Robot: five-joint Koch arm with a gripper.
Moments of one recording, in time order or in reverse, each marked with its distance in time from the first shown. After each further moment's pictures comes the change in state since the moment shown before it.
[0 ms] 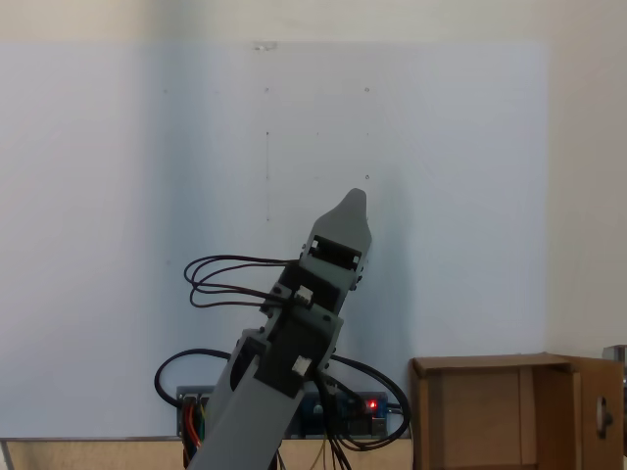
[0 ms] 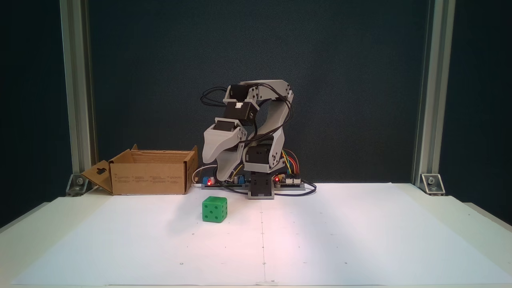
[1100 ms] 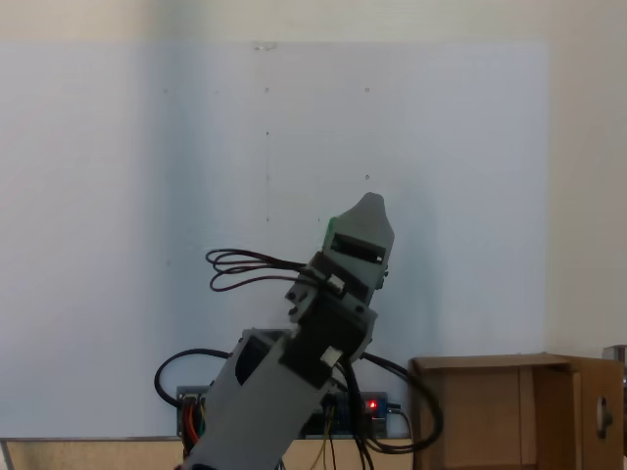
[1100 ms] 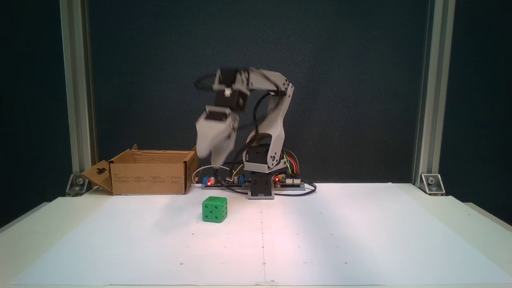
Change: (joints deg) arm 6.3 -12.1 -23.0 22.6 -9.7
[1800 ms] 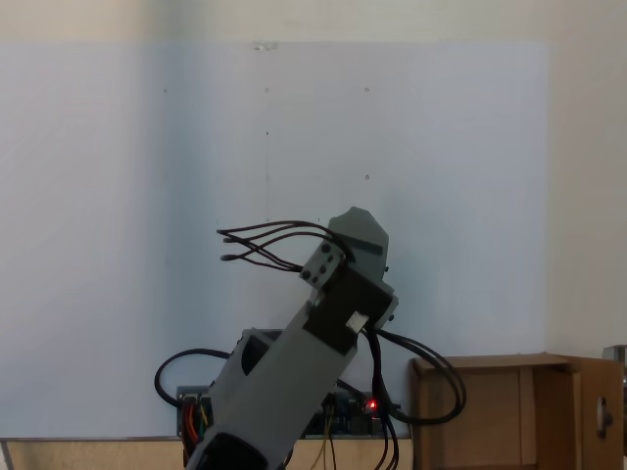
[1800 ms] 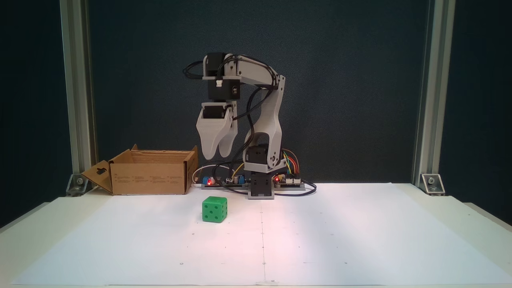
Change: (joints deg) arm -0.4 -11.6 -11.2 23.4 -0.2
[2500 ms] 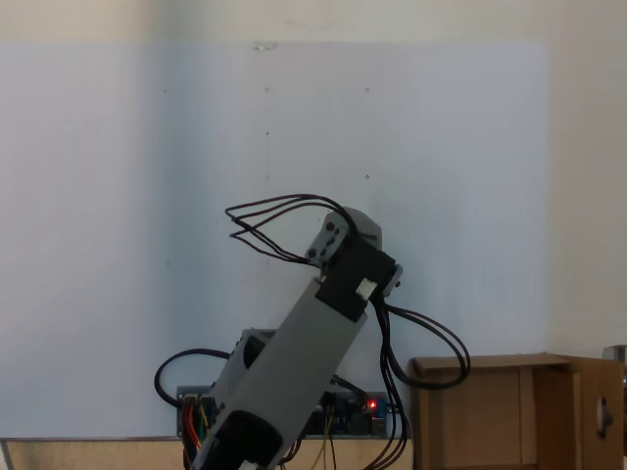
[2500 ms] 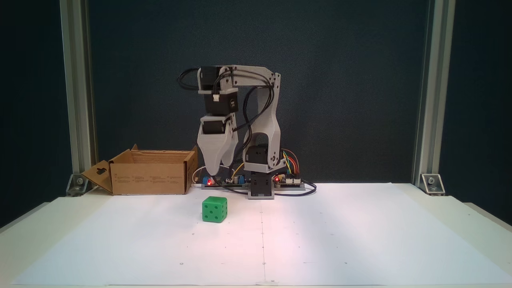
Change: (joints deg) arm -1.5 -4.8 4.3 -0.6 -0.1
